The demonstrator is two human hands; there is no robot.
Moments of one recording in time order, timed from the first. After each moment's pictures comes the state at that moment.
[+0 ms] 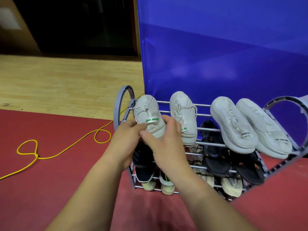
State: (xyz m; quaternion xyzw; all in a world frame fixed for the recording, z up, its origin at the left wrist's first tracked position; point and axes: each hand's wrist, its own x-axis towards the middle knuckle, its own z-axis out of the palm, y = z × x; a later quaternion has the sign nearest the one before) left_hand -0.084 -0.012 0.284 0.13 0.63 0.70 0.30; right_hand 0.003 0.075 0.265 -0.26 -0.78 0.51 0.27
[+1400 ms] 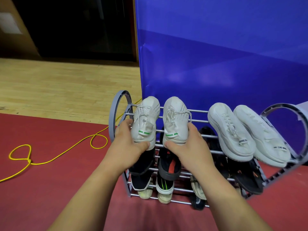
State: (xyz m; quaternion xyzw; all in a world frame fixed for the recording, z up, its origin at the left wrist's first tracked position) left_hand -0.100 -0.015 0.255 0.26 0.85 0.45 0.12; right_hand 0.028 0.150 0.247 -0.34 -0.83 0.38 0.21
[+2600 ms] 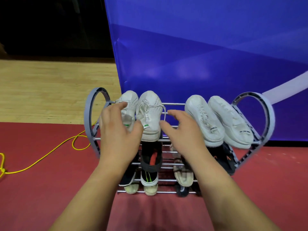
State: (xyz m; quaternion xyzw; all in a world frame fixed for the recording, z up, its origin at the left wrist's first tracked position) left_hand -0.044 0.026 0.289 0.29 0.81 0.50 -0.10; right_hand 0.059 0.173 0.281 -0.31 -0.84 0.35 0.27
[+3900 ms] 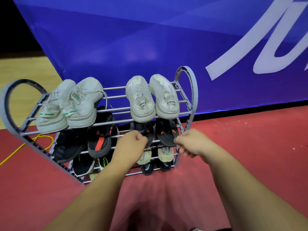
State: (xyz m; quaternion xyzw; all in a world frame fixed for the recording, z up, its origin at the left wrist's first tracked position) left_hand 0.108 0.149 0.206 0.31 0.85 0.37 0.22; right_hand 0.271 0.298 0.217 -0.49 -0.73 0.47 0.00
